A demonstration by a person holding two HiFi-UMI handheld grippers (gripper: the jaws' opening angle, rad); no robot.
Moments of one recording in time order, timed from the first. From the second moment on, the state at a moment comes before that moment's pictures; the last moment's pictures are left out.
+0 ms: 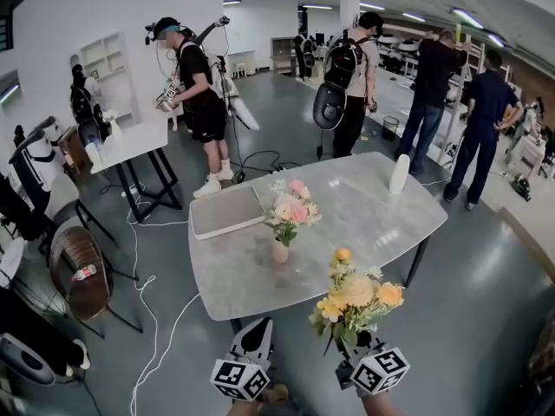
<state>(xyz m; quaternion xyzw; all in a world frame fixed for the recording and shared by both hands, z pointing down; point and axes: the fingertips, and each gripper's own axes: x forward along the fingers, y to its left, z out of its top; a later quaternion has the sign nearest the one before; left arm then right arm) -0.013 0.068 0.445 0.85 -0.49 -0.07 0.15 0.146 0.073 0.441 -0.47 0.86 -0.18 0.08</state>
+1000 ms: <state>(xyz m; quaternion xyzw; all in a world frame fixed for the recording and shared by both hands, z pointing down) -0.044 -0.037 0.473 0.89 -0.42 -0.05 0.16 0.109 -0.016 0.454 -0.57 0.80 -0.16 0.09</state>
